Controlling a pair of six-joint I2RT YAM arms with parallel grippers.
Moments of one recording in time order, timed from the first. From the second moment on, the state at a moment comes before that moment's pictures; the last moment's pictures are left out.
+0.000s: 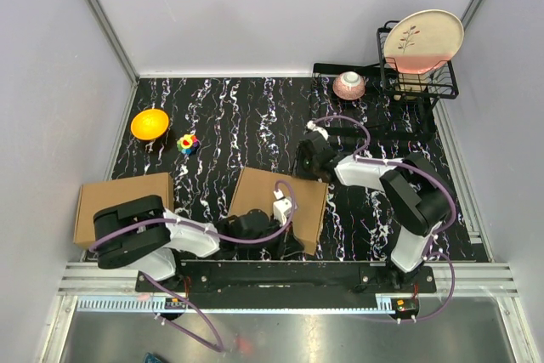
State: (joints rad) left arm -1.23 1.49 0.35 0.70 0.14 -0.62; right arm 0.67 1.78 0.93 0.00 0.04 0.71
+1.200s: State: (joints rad) left arm -1.15 1.09 0.22 0.35 -0.14 -0.71; right arm 0.54 1.78 0.99 -0.15 0.00 0.60
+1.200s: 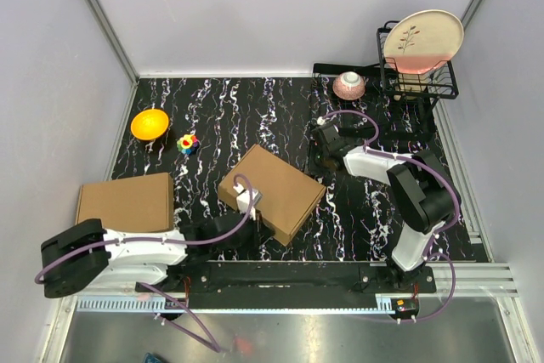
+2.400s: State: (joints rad) left arm -1.37 1.51 0.12 0.99 -0.21 -0.64; right arm 0.55 1.77 0.94 -0.08 -0.07 0.63
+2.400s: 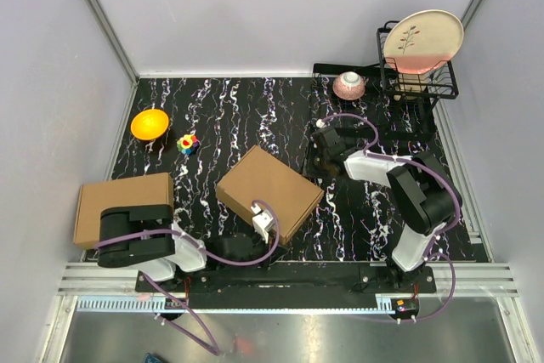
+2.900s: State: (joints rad) left arm -1.31 1.52 0.10 1.04 -0.09 -0.64; right arm 0.58 1.76 0.90 0.00 -0.05 0.67
